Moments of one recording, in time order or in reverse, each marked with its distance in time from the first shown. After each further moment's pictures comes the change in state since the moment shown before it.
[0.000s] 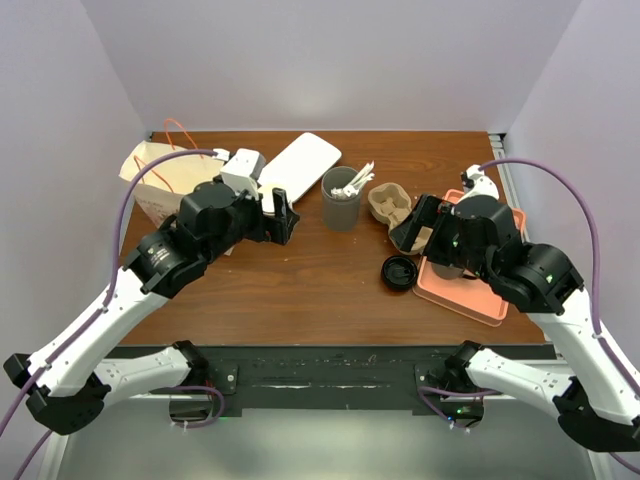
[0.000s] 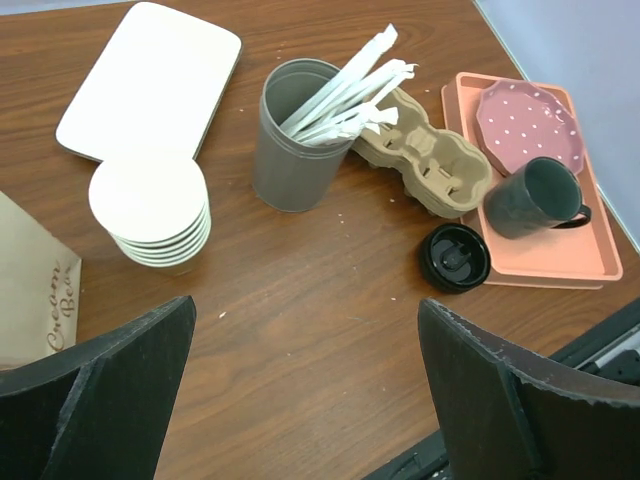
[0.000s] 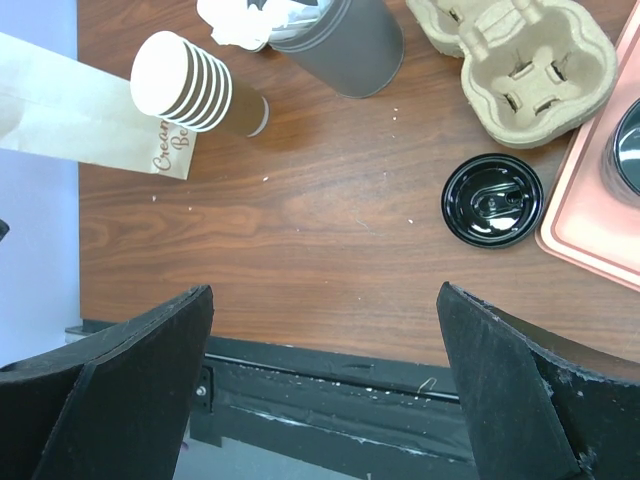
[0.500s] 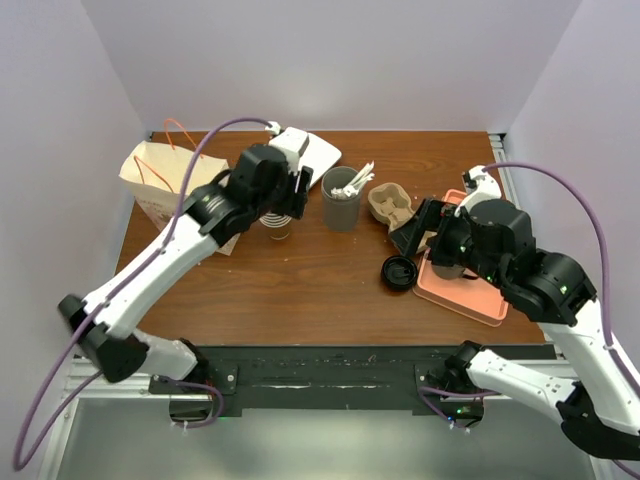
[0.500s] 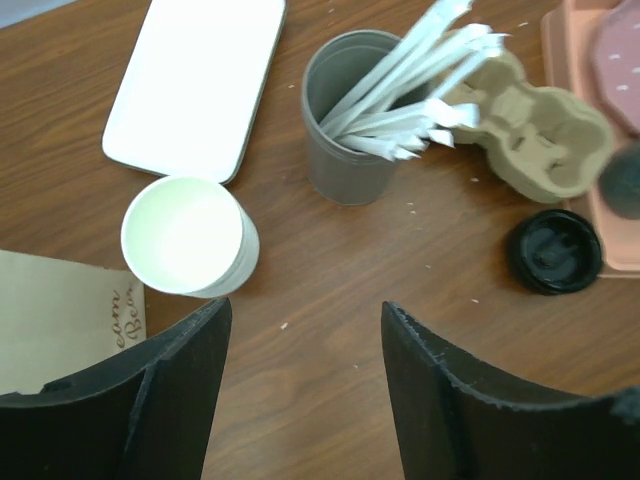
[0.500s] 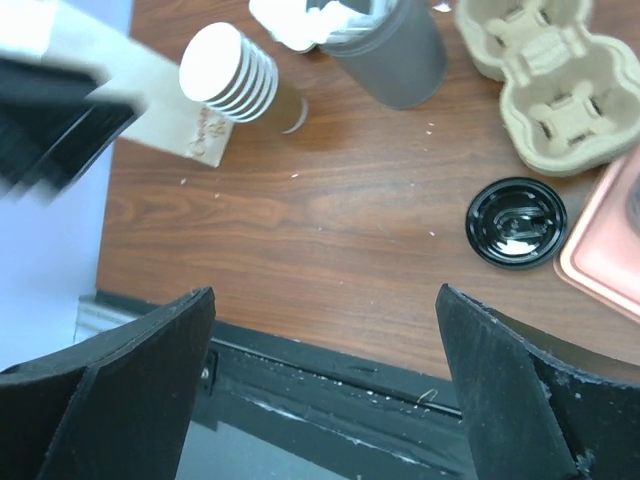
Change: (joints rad) left arm 0.037 0.334 0.238 -0.098 -0.027 0.158; right arm 0.000 -0.043 0.001 0.049 -0.075 -0.093
